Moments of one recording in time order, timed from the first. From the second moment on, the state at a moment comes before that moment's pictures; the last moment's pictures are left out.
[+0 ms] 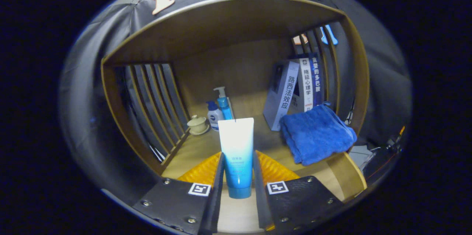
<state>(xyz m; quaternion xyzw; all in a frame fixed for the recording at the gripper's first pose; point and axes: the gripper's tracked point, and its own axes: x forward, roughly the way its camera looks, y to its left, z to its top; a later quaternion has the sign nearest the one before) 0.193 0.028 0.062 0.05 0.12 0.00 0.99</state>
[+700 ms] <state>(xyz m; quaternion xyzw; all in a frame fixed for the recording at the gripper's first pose) 0.292 0.025 -0.018 -0.02 0.15 -0.05 0.99</state>
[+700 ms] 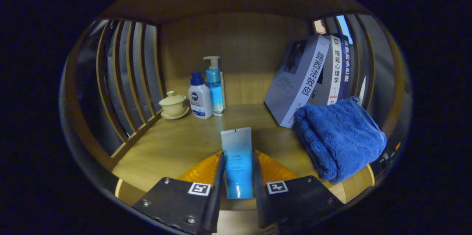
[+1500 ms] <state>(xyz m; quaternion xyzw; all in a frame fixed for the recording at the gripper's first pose) 0.188 0.026 0.042 0.01 0.09 -0.04 0.99</state>
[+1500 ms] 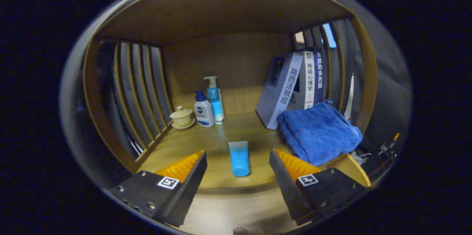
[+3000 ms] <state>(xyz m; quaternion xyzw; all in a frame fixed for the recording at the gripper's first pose) -0.039 -0.008 -0.141 0.03 0.11 -0.07 0.99</state>
